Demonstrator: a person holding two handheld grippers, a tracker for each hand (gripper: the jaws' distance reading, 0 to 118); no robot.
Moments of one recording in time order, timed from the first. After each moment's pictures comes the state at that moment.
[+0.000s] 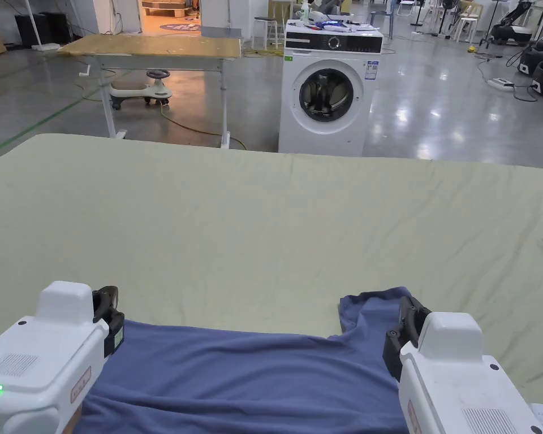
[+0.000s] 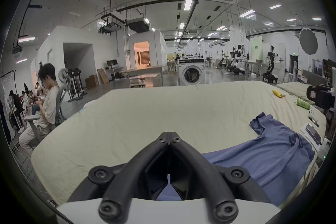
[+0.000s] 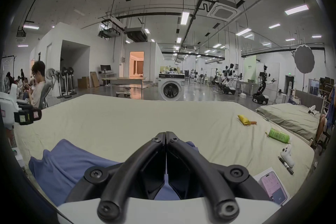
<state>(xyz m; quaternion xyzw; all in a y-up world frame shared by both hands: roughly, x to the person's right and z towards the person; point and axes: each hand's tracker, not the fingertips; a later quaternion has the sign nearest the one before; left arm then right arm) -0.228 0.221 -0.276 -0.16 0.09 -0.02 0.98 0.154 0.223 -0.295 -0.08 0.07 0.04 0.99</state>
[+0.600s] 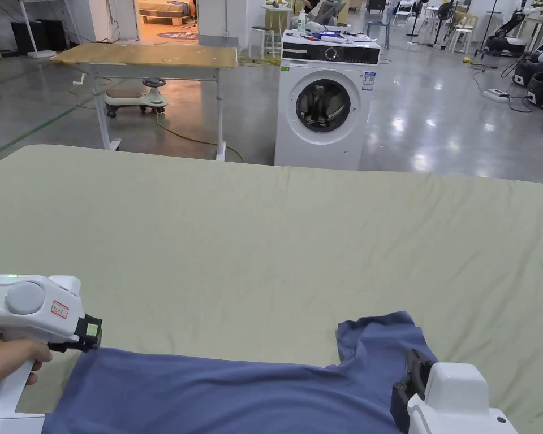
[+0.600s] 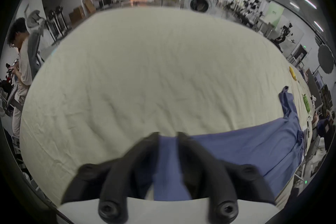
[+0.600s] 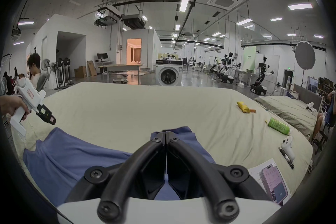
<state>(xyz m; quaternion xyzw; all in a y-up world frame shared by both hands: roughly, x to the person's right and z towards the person) -0.340 0.172 -0.454 -0.51 0.06 0.08 0.85 0.170 0.194 -0.322 -0.15 0.06 0.05 0.99</state>
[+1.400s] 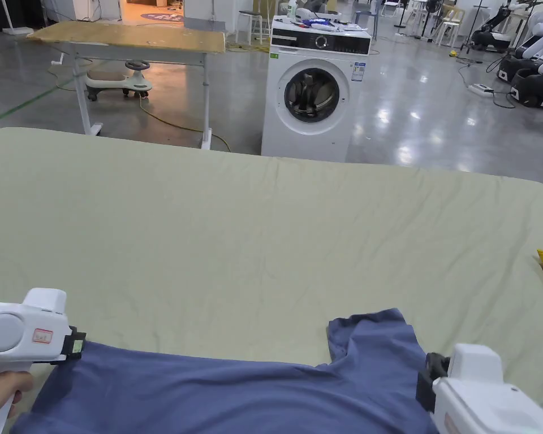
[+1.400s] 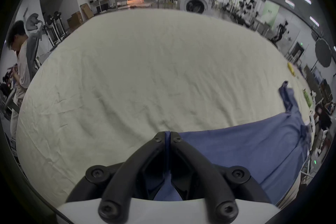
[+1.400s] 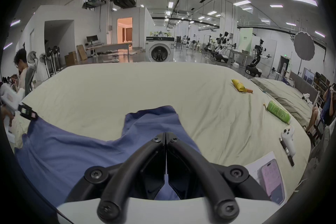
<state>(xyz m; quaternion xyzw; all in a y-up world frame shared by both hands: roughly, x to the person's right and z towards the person) -0.324 0.169 -0.415 -0.43 0.04 0.07 0.90 0.219 0.176 -0.402 -0.26 0.03 0.04 0.96</state>
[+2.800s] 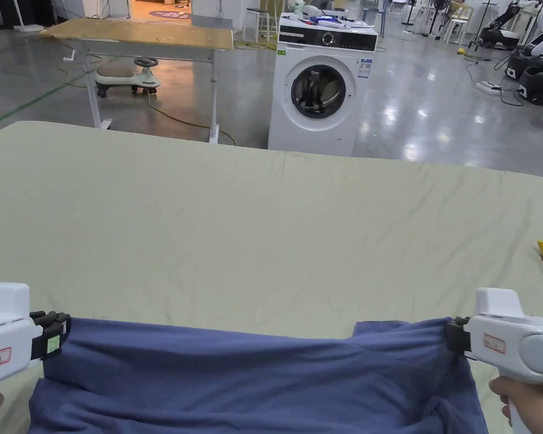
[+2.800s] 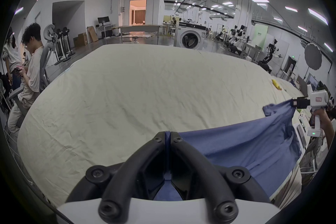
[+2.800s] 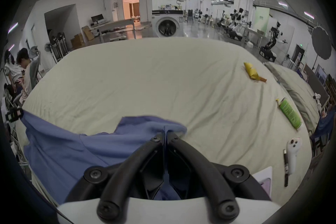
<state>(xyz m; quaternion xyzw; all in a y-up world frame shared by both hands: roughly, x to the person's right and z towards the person) -0.319 0.209 -0.312 -0.31 0.04 0.07 0.95 0.285 0.198 -0.447 -0.36 0.08 0.04 0.93</state>
